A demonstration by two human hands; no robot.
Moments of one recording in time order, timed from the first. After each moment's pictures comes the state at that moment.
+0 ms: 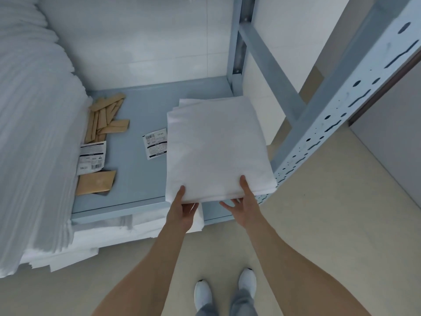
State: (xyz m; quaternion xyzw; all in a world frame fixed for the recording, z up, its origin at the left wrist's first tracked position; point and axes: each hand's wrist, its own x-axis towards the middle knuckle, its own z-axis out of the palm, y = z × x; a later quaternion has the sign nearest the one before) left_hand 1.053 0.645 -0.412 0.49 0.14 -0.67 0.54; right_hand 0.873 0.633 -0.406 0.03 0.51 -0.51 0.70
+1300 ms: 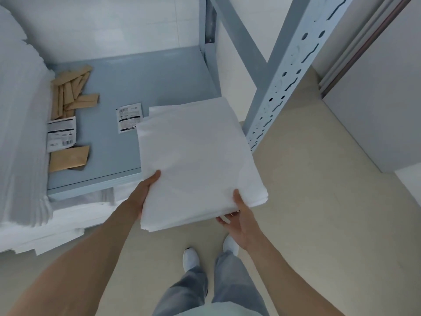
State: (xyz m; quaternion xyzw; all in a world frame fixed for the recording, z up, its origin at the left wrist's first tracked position) left_hand 1.111 0.690 -0.421 0.58 -0.15 -0.75 0.26; right_hand 0.833 0.788 -0.384 0.04 0.53 -0.48 0.70
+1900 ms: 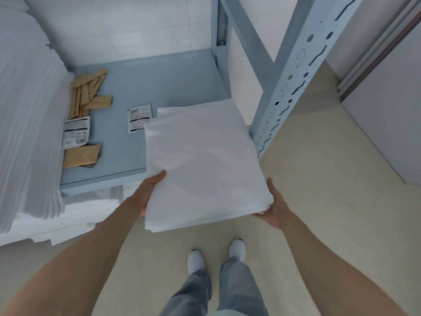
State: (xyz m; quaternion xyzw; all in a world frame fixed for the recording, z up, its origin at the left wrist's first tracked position) left_hand 1.100 0.689 -0.398 0.59 -0.14 -0.75 0.26; right_hand 0.726 0.734 -0.425 -0.03 0.55 -0.36 0.75
